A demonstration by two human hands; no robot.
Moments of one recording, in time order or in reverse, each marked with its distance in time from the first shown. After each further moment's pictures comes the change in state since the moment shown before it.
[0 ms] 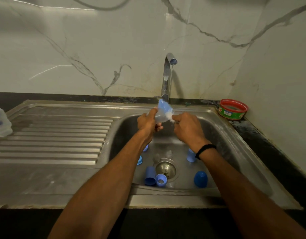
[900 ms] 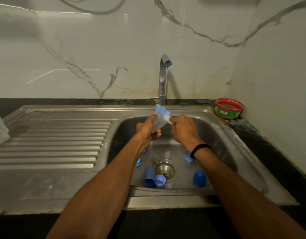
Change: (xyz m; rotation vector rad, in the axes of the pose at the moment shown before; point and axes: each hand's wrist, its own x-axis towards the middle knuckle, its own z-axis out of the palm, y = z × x) left_hand -0.010 -0.004 0.000 0.031 -0.002 -0.185; right_hand -0.001 0.004 0.002 -0.001 -0.011 0.014
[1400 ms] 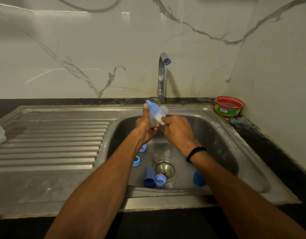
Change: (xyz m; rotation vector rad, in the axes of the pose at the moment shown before) left_hand 0.012 0.014 0.003 -0.139 -0.115 -0.037; right_hand -0.004 -0.013 0.010 0.009 0.021 -0.052
